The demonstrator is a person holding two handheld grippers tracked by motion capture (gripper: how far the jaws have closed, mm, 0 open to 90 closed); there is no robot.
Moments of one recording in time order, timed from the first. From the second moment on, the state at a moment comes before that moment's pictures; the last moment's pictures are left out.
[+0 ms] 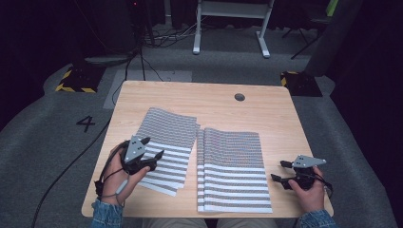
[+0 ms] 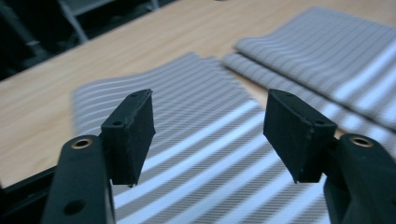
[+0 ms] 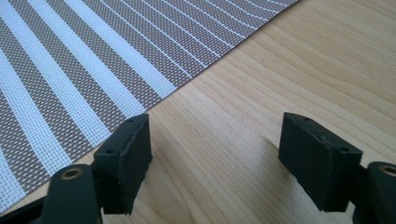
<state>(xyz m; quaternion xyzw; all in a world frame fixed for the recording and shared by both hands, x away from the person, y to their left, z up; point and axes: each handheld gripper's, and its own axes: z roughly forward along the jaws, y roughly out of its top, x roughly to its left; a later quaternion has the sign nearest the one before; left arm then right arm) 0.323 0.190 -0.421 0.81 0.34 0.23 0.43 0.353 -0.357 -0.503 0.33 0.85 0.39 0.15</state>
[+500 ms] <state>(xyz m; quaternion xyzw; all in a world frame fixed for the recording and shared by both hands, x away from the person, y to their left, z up) 0.319 0.129 -0.463 0.88 0.30 0.13 0.35 0.354 -0.356 -0.504 0.33 0.85 0.39 0.15</state>
